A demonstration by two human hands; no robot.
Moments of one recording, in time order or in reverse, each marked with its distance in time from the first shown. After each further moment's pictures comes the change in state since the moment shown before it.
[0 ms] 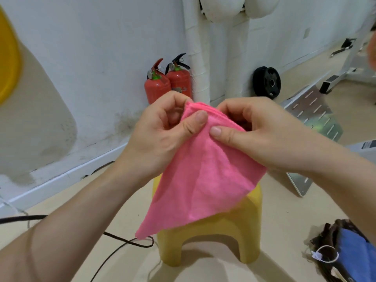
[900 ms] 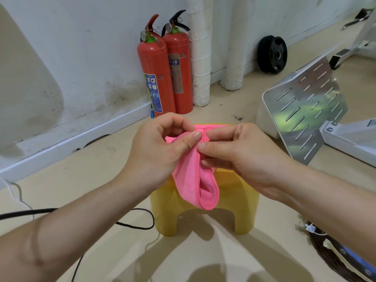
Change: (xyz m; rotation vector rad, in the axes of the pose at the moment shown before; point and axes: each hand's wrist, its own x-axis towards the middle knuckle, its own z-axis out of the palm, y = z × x) left_hand -0.042 -0.074 0.010 0.163 0.143 -0.167; right_hand -0.026 0.049 0.076 0.769 -0.025 0.498
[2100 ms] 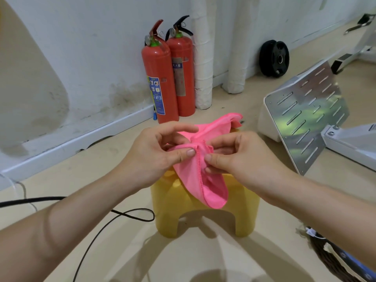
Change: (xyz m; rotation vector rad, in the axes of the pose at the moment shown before) left_hand -0.001 -0.006 -0.018 -0.024 -0.188 -0.100; right_hand 0.001 0.011 0.003 -0.142 0.146 -0.021
